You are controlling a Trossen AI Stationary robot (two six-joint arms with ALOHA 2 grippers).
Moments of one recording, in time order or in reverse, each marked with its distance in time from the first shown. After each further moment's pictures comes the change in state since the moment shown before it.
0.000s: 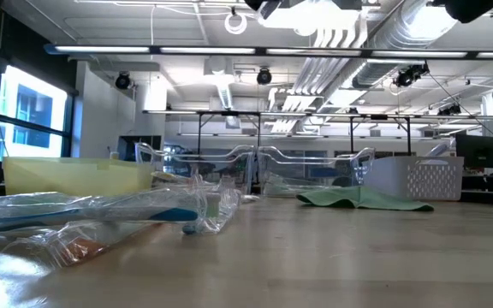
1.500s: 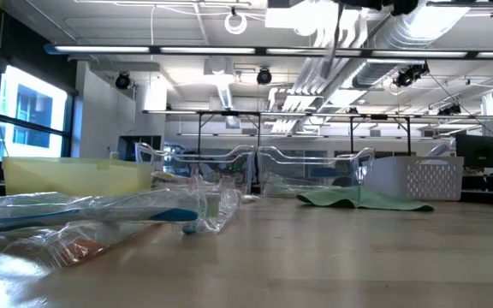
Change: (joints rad) left arm 0.129 -0.209 0.000 -0.089 -0.228 0.139; right arm 0.018 -0.261 0.000 -0.608 0.626 0.099
